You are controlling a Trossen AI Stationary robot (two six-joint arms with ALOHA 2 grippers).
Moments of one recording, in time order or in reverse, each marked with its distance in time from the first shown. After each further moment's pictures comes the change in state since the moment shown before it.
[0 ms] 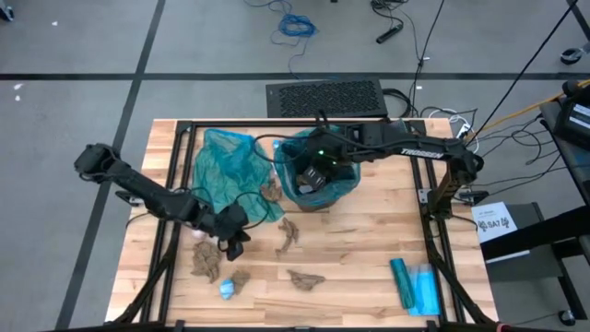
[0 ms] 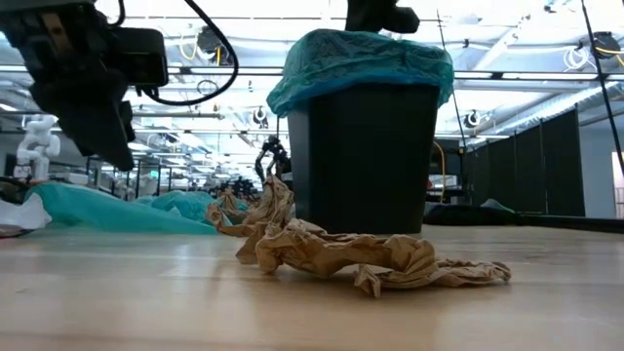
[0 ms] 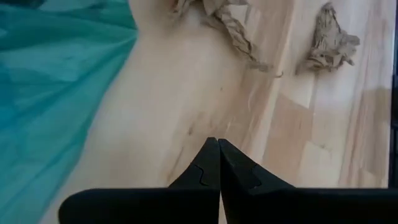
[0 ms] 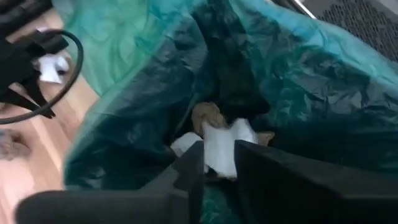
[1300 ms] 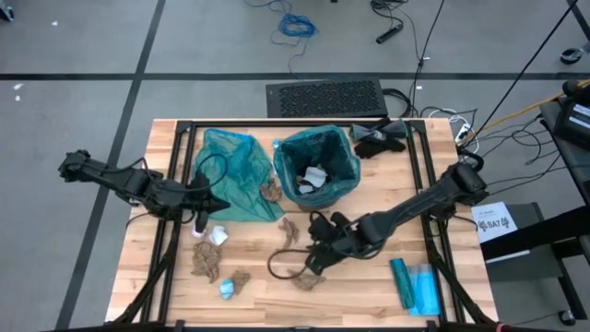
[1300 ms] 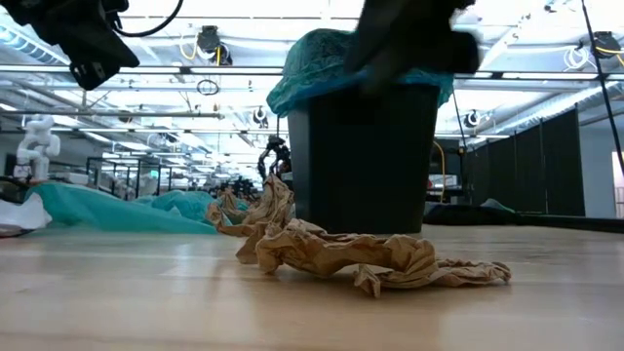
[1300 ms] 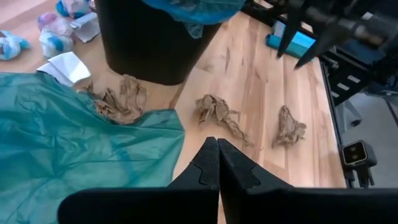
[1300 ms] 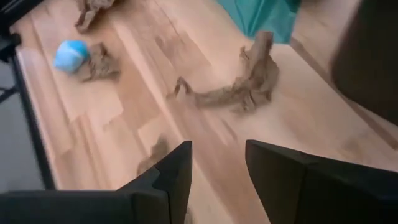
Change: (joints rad) left arm 0.074 -0.655 0.000 -0.323 -0.172 0.184; right arm 0.499 0.024 -0.573 0.657 0.130 0.440
